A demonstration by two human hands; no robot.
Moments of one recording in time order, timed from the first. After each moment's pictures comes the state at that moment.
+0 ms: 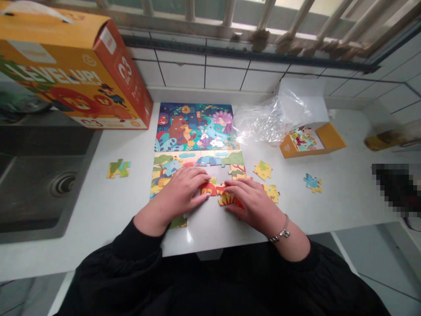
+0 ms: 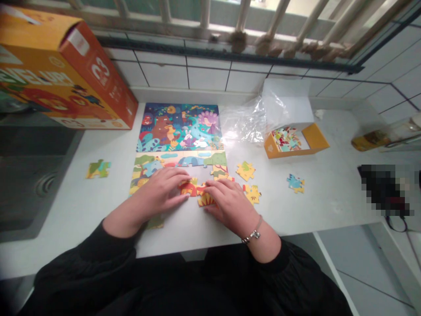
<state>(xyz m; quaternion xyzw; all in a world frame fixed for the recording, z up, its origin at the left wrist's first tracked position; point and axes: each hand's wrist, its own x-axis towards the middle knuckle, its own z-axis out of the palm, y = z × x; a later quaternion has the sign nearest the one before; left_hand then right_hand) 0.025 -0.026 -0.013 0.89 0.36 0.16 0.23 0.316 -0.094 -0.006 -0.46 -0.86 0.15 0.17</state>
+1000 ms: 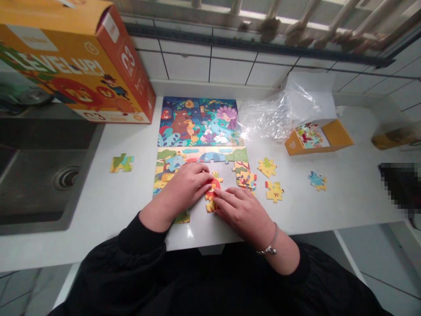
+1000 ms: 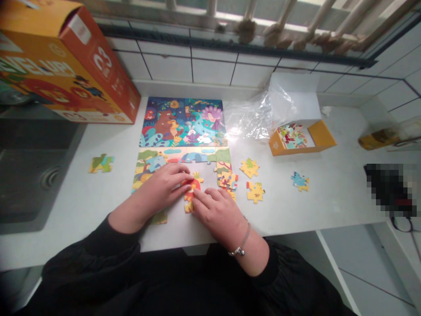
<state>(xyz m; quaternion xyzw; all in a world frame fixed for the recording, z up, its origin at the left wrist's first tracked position) 0.030 -0.026 -0.016 0.89 0.35 0.21 0.22 0.268 -0.119 -0.010 -0.41 -0.90 0.05 0.14</state>
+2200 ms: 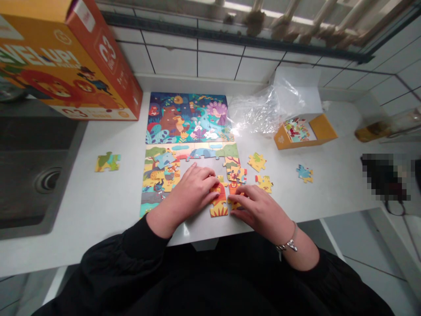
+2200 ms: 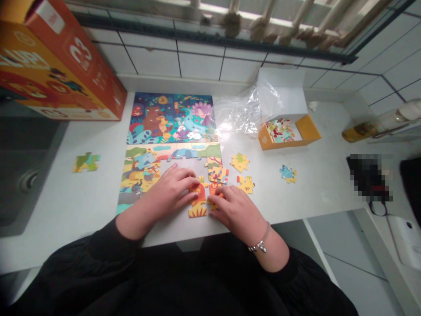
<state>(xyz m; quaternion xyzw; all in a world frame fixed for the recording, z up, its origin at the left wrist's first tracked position) 0.069 -0.053 -0.022 0.90 0.34 0.15 0.21 0.341 -0.138 -0.004 -0.47 -0.86 0.15 0.13</state>
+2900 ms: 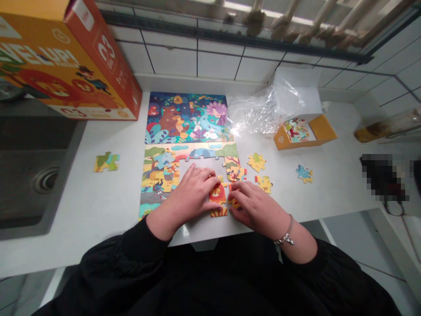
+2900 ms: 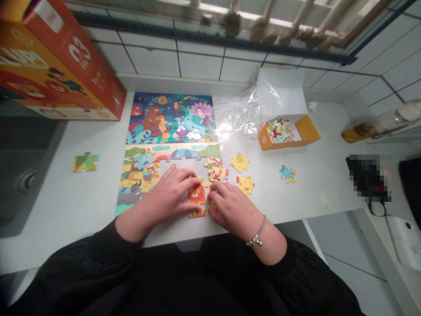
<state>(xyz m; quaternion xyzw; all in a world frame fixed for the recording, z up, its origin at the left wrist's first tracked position) 0.070 -0.056 -0.019 0.90 0.35 0.12 0.22 0.329 -0.122 0.004 -0.44 -0.88 0.12 0.09</state>
